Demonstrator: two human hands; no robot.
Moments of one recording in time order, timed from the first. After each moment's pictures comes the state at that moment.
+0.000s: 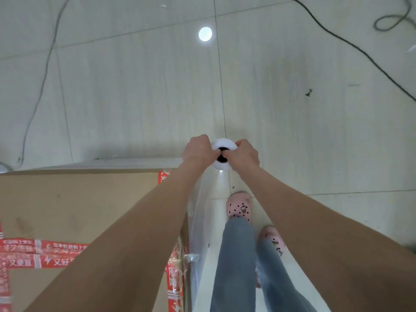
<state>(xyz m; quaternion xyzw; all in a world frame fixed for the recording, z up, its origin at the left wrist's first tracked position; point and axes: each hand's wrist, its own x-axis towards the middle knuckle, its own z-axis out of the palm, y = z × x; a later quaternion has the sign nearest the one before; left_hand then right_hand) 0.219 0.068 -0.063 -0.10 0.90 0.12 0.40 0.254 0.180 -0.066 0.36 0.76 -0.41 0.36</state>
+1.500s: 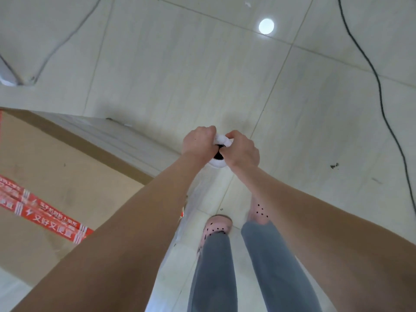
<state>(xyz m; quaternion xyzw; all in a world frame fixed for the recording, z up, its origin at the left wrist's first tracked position) 0.120 0.003 -0.063 -0.17 0.93 0.12 0.31 0.104 0.112 -0.064 0.08 0.87 -0.26 0.42</state>
